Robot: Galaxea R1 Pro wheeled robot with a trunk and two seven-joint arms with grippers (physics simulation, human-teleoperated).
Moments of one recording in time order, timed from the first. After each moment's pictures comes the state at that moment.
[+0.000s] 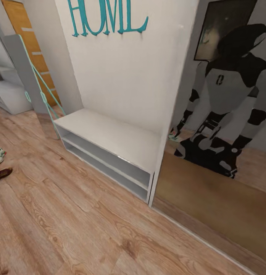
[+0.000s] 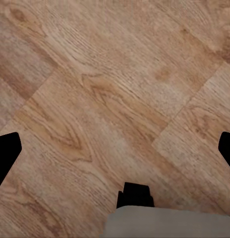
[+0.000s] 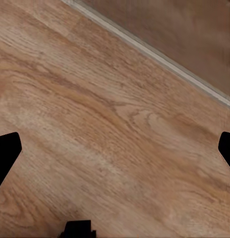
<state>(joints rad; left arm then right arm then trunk) -0.18 0.06 0.14 -0.19 0.02 -0.42 -0.01 -0.06 -0.09 -0.04 -0.49 0.01 -0.39 0.00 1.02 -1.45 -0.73</state>
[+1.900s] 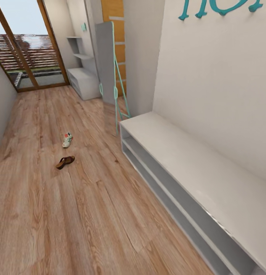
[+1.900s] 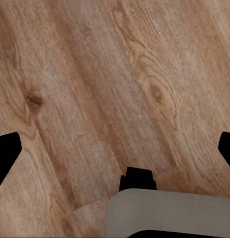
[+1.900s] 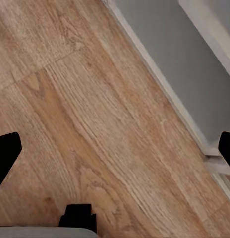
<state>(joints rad) -0.18 0.06 0.14 -0.19 0.02 -0.42 -0.01 -0.06 -0.09 -0.04 -0.49 0.01 -0.39 0.00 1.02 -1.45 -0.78</state>
